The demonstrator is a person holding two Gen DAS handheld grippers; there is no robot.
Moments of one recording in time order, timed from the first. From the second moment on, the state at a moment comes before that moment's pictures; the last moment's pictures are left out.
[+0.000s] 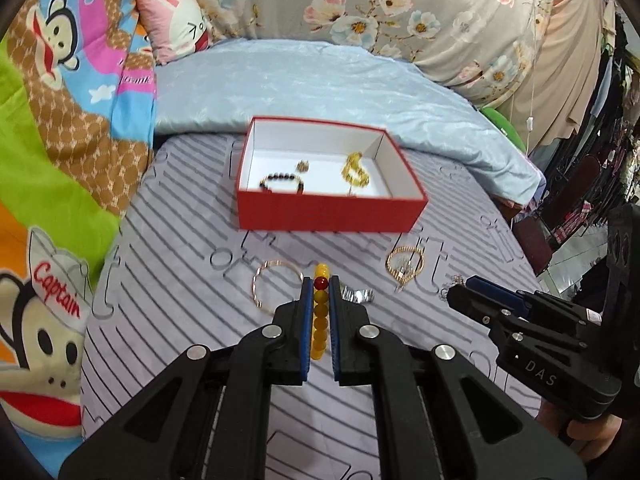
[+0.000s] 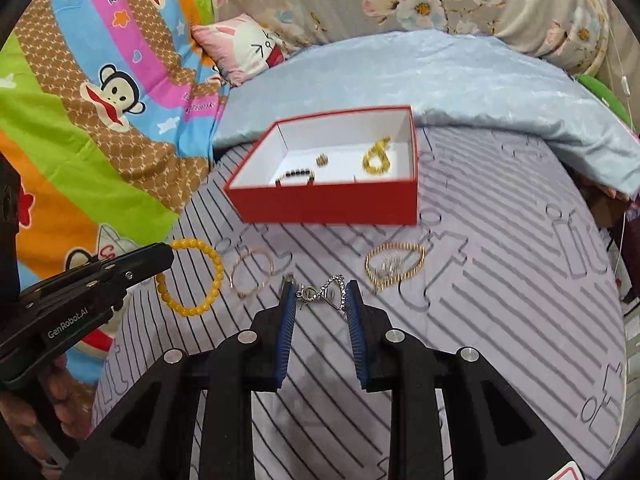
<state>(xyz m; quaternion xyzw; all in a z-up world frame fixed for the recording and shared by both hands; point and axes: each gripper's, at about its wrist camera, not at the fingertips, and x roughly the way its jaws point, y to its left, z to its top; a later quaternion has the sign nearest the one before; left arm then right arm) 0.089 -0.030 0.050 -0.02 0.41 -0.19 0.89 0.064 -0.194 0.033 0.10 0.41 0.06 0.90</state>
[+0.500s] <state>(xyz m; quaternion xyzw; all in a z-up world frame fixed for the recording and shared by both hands) 0.200 -0.070 0.089 -0.01 0.34 -0.19 0.92 0.174 -0.213 0.057 0.09 0.38 0.05 0.92</state>
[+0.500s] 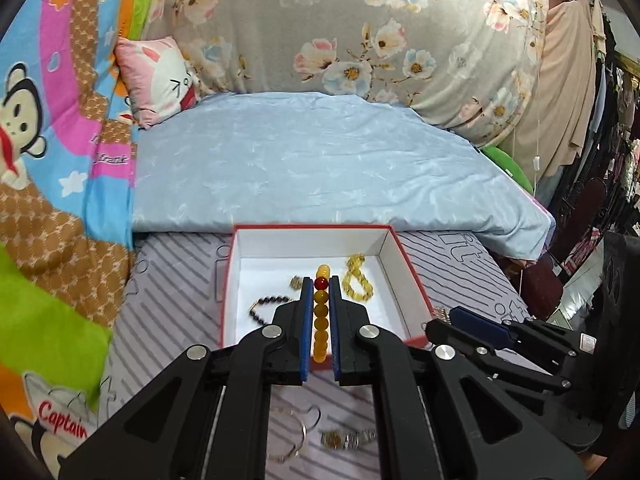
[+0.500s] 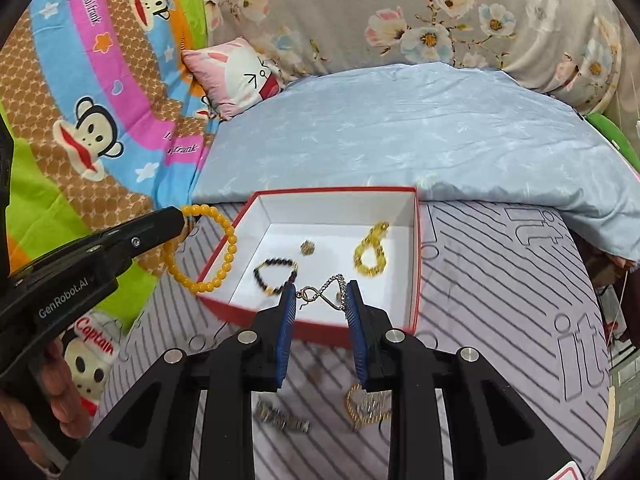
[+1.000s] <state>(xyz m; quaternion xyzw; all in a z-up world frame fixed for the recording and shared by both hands) 0.281 -0.096 0.034 -0.01 0.38 -0.19 0.90 0.252 -0.230 0.004 0.10 0.42 0.04 0.90</state>
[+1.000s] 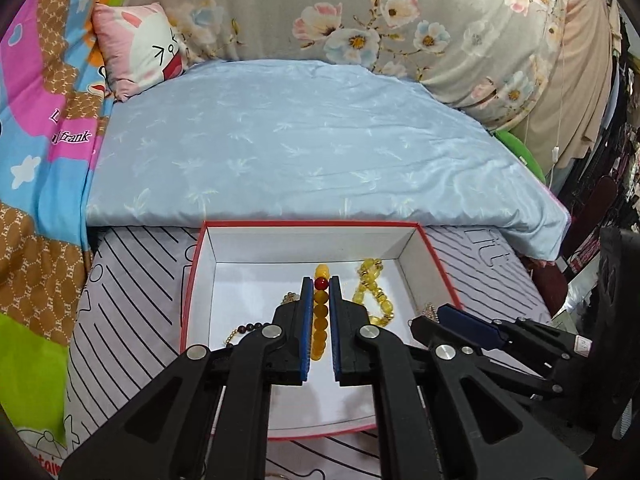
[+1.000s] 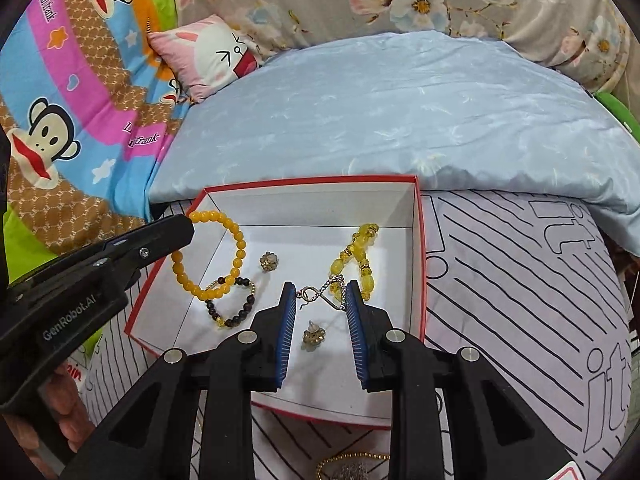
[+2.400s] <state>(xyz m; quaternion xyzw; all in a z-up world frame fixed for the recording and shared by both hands) 0.141 0.008 -0.030 -0.02 0.47 -0.09 0.88 0.092 -0.154 -0.029 0.06 0.47 0.10 0.88</state>
